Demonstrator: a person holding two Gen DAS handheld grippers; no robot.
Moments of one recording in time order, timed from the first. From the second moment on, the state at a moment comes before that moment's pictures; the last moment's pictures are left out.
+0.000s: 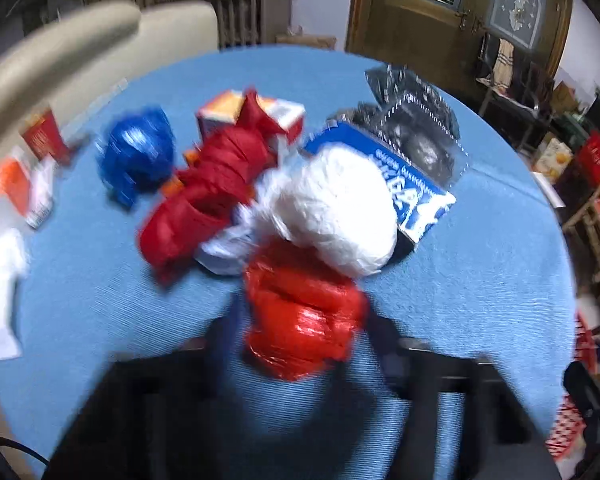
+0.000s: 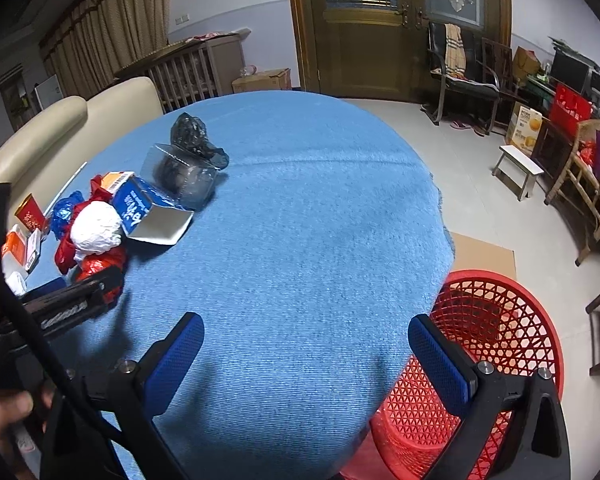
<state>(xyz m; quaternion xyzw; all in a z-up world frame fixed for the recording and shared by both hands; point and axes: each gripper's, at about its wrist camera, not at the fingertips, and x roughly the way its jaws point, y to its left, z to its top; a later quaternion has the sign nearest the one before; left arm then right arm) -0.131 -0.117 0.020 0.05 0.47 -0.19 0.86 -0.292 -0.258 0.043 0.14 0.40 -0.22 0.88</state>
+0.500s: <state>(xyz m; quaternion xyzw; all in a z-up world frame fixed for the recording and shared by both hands) -0.190 -0.057 0.042 0.05 0.44 -0.21 0.87 -0.272 -0.226 0.045 0.12 0.41 -0.18 0.89</state>
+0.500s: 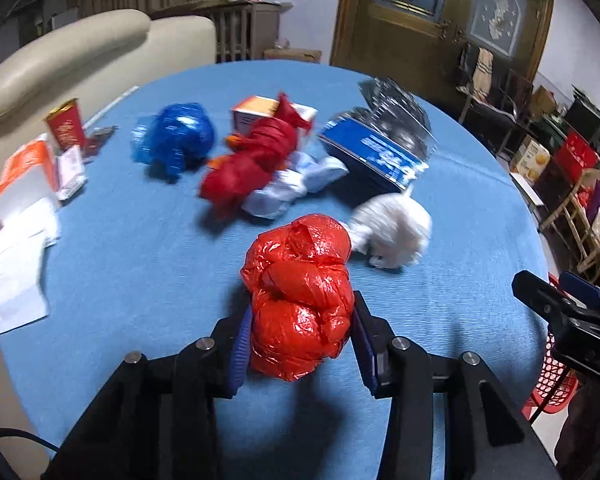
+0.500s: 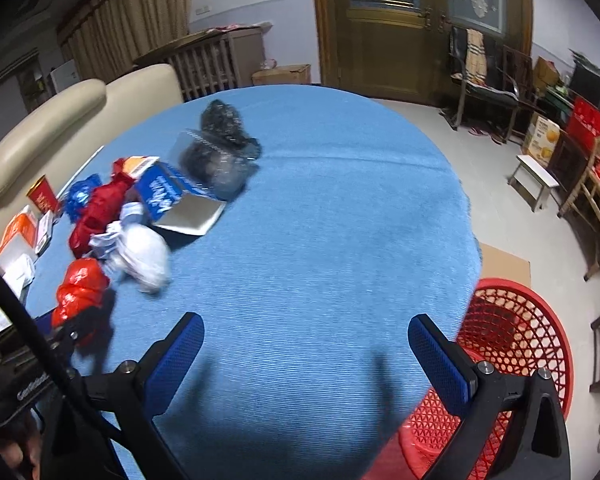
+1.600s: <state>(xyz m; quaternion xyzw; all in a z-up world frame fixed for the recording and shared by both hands) -0.171 -0.011 0.049 0.00 0.42 -0.16 0.89 -0.188 -0.167 0.026 0.16 0.43 -0.03 0.89</state>
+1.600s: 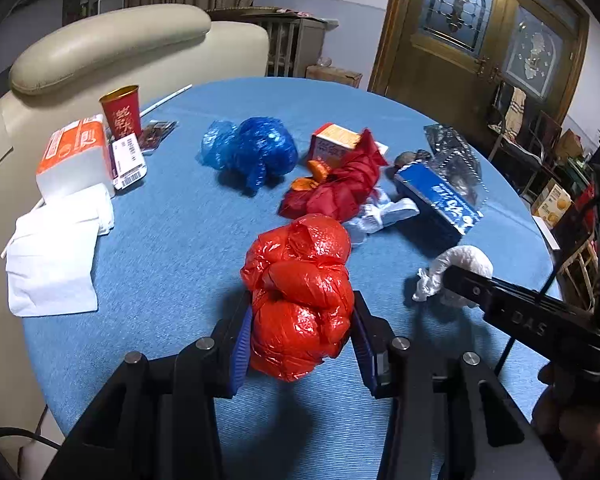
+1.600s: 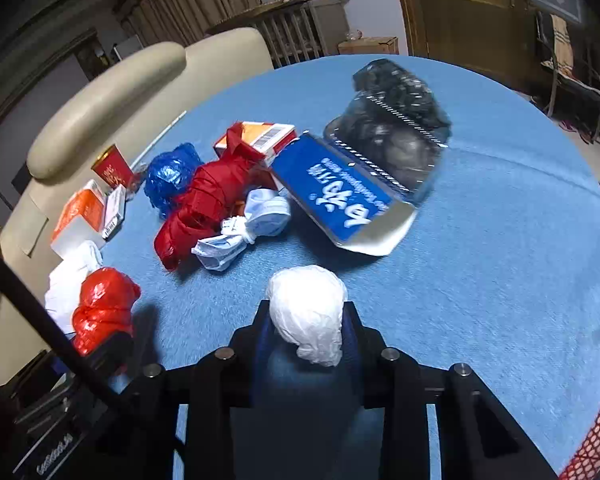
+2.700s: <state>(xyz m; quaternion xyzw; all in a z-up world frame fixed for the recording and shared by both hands) -0.262 -0.198 0.087 0.12 0.37 -0.37 0.84 -0.388 -0.333 0.061 0.26 0.34 -0.21 0.88</state>
